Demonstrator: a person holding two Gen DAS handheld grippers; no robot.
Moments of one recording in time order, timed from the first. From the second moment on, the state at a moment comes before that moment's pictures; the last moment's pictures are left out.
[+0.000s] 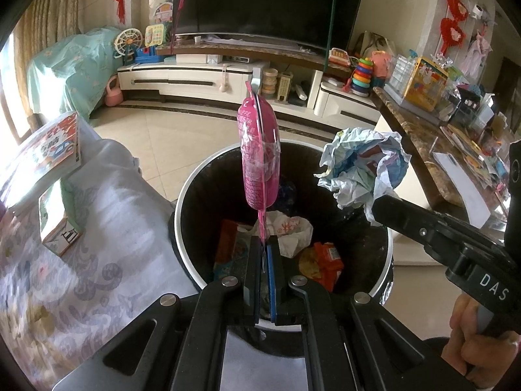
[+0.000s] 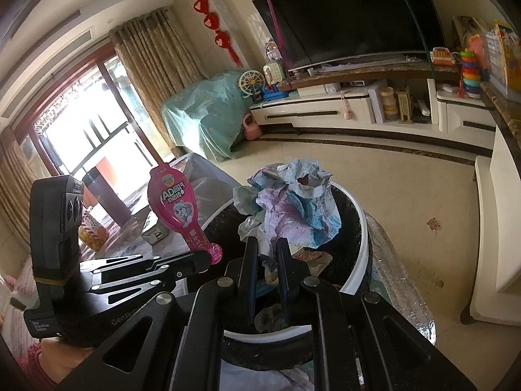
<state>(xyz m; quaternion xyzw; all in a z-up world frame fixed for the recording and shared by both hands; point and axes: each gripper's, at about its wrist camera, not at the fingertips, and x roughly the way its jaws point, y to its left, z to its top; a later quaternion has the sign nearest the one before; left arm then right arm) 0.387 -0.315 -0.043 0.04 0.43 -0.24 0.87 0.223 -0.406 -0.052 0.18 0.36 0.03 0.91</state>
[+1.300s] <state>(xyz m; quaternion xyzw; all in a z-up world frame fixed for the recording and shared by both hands) 0.411 -0.325 -0.052 0.05 0.45 -0.24 0.86 0.238 -0.408 -0.055 0.18 0.38 0.03 0.91</state>
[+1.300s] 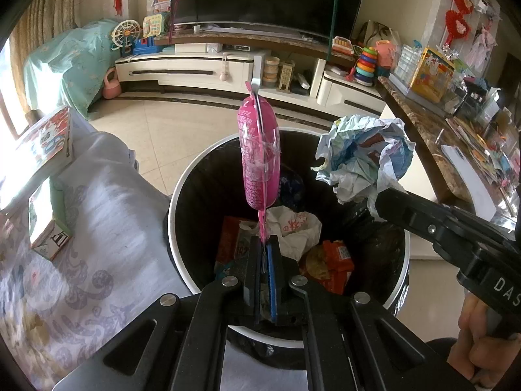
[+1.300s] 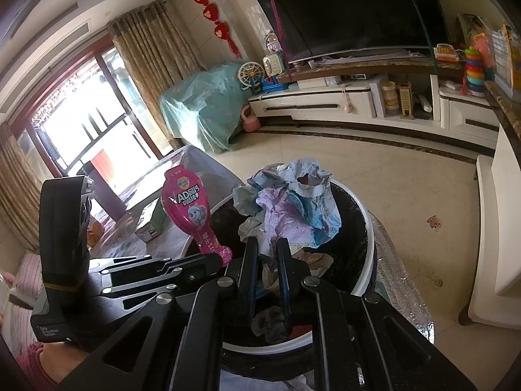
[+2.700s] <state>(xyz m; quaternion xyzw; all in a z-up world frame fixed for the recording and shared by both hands) 0.305 -0.223 -0.036 -0.04 0.41 -0.20 0.89 0.177 -0.395 -0.026 0.20 0.33 0.00 0.92</state>
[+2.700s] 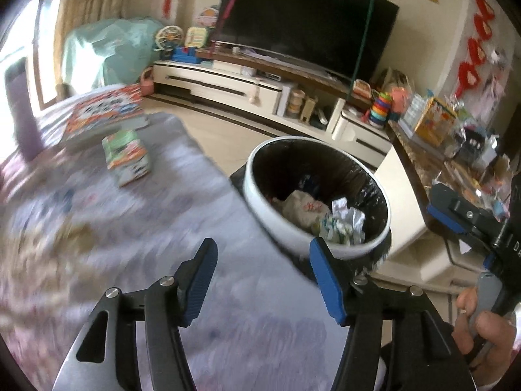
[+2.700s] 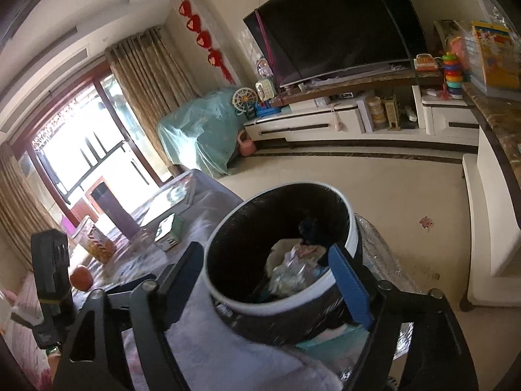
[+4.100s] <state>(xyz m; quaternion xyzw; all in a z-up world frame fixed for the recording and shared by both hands) 0.110 -0.148 0.003 0.01 0.21 -0.02 0.98 0.099 -0.273 -0.015 0.04 0.21 -0.05 0.97</state>
